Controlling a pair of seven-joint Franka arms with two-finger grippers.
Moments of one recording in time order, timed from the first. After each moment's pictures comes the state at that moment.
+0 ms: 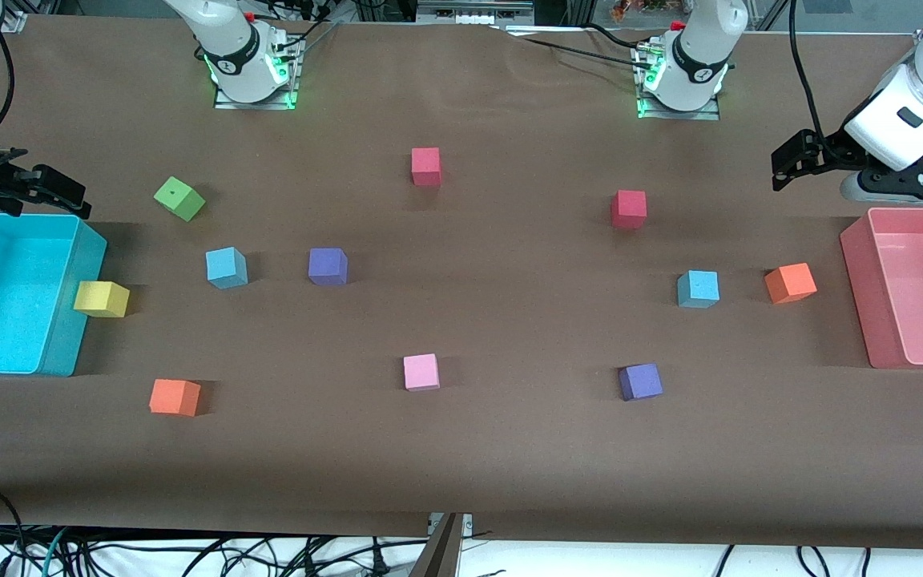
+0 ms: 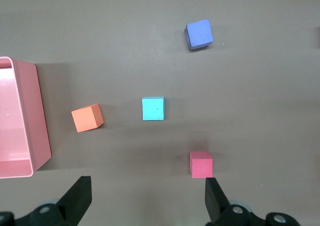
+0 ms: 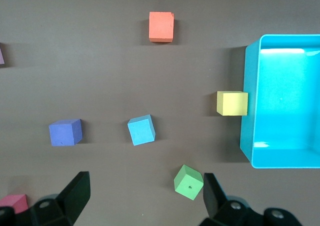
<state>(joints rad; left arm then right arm) -0.07 -0.03 -0.05 -1.63 0.02 1.54 -0.06 -0.06 0.03 0.04 -1.63 -0.01 1.64 0.00</state>
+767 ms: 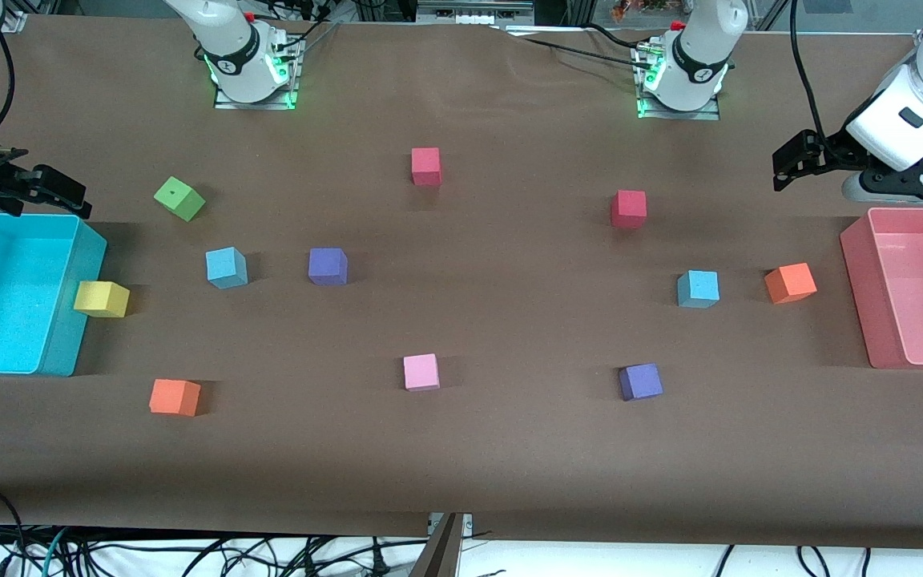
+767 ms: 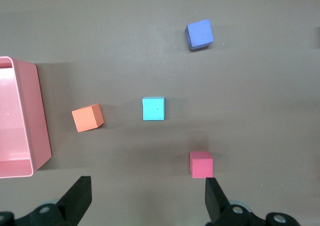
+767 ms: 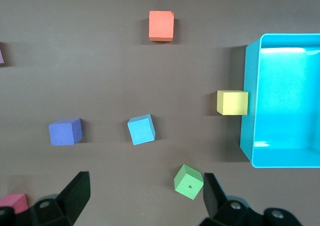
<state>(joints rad) -0.07 -0.03 -0.05 -1.63 0.02 1.54 -0.06 -0.06 0.03 0.04 -1.63 -0.01 1.64 0.00</state>
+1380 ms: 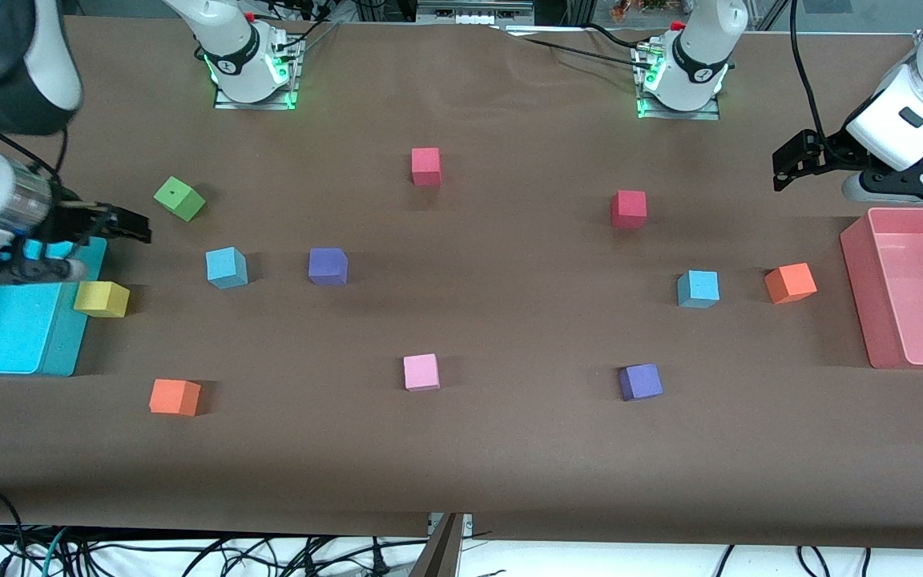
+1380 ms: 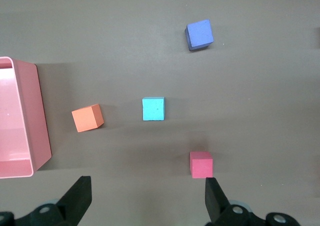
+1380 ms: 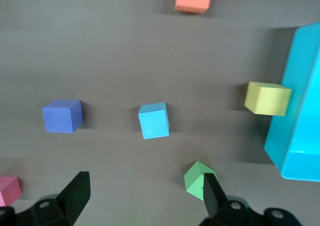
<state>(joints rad) -0.07 -0.03 -0.05 -1.63 0.02 1.54 -0.06 0.00 0.20 0.05 -1.64 -0.01 1.65 -0.01</state>
